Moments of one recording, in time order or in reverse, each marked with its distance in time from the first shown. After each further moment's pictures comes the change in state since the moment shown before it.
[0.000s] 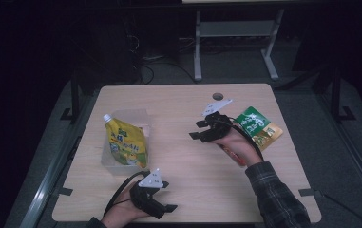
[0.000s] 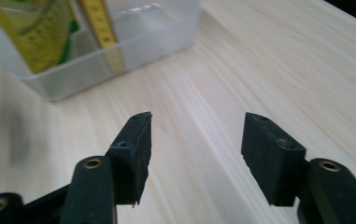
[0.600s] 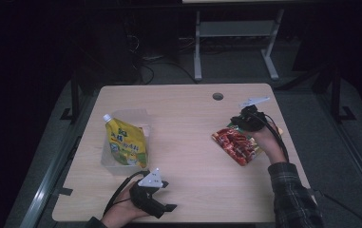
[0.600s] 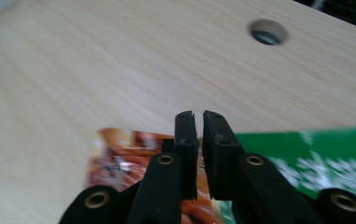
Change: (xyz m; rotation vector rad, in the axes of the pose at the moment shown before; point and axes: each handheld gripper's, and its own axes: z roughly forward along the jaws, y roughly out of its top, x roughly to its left) left arm 0.002 -0.001 0.000 0.009 -0.002 0.007; right arm -0.079 -0.063 -0.049 0.047 -0.347 0.228
